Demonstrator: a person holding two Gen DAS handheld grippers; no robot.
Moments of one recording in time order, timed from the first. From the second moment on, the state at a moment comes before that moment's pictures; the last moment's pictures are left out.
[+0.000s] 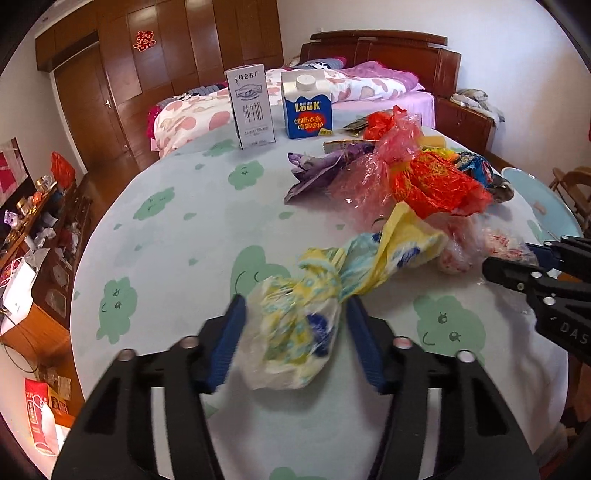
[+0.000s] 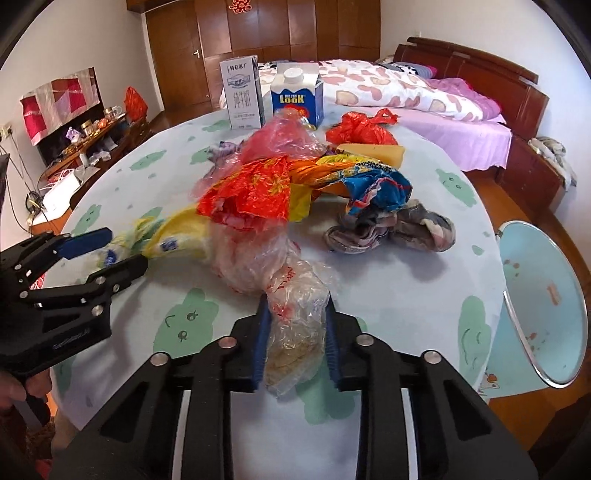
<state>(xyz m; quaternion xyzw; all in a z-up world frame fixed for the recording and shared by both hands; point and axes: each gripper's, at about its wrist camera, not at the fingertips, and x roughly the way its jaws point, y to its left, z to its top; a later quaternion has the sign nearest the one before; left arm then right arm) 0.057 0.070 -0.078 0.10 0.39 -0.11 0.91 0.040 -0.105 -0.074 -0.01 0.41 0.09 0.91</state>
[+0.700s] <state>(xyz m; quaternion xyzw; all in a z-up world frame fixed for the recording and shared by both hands) 0.019 0.087 -0.004 0.01 0.31 -0.10 0.95 -0.002 -0.111 0.001 -0.02 0.32 0.11 0.94</state>
